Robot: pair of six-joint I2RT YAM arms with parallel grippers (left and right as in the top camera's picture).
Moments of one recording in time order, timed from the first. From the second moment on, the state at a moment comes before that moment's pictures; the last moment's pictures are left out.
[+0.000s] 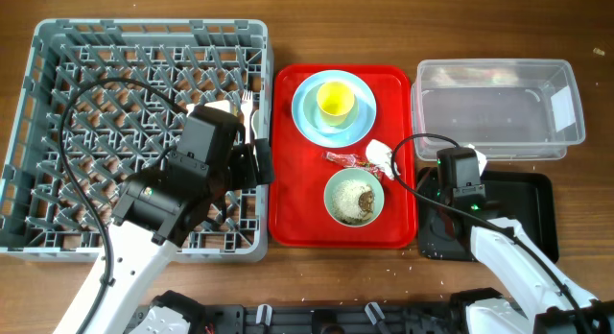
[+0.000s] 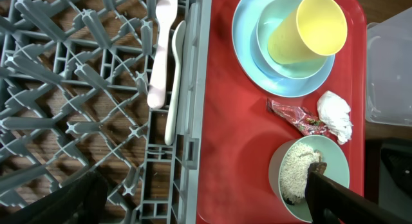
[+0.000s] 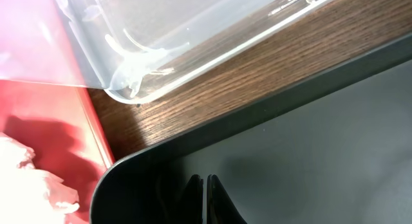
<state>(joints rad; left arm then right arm) -0.44 1.12 1.07 -0.93 -0.05 -0.55 0.15 1.25 0.42 -0.22 0.14 0.64</state>
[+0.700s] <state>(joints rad) -0.44 1.12 1.07 -0.93 -0.05 -0.55 0.15 1.40 0.43 -0.03 0.15 0.57</state>
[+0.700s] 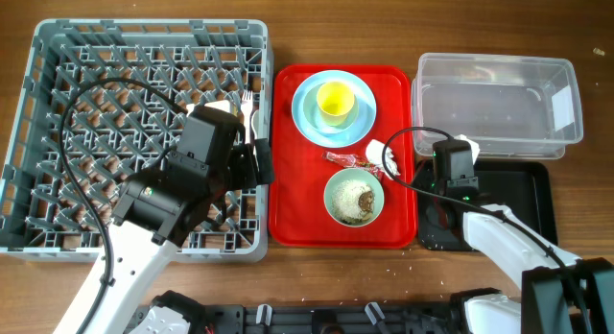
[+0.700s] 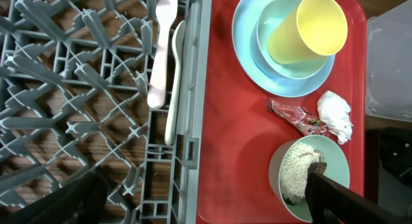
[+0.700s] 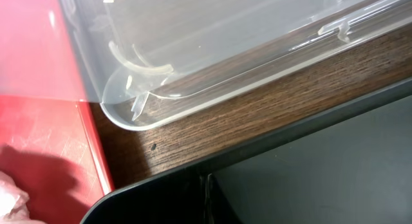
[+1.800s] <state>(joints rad) -0.44 1.12 1.07 -0.93 -0.05 -0.55 0.71 1.59 1.08 -0.87 -0.26 0.21</state>
